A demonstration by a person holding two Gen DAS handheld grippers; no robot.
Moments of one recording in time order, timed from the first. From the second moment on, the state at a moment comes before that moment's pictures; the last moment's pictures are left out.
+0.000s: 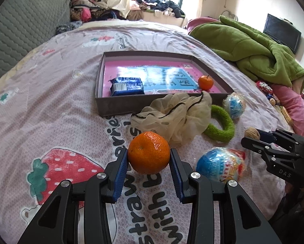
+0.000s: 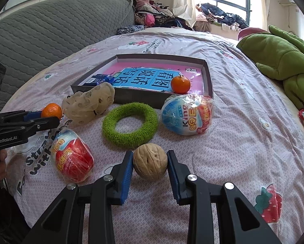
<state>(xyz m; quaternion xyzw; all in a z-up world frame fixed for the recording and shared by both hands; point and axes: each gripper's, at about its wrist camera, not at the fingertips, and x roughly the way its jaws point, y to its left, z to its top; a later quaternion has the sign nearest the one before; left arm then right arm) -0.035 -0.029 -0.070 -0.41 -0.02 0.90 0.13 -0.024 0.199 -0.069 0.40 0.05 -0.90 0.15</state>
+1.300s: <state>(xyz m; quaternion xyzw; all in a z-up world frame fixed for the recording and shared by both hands) -0.006 -0.014 -0.029 -0.35 -0.01 0.93 0.13 -0.007 0.171 -0.020 0.33 0.05 -0.92 0.18</state>
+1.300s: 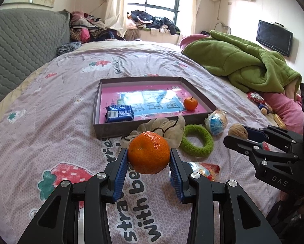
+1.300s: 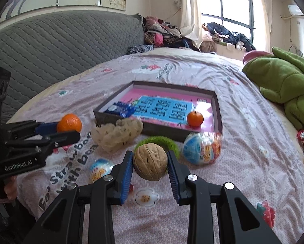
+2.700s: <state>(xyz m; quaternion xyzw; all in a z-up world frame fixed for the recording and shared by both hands) -0.055 -0.007 0.026 -0.30 0.01 0.94 0.14 -0.049 0.178 0.031 0.29 0.03 -0.94 0.18</state>
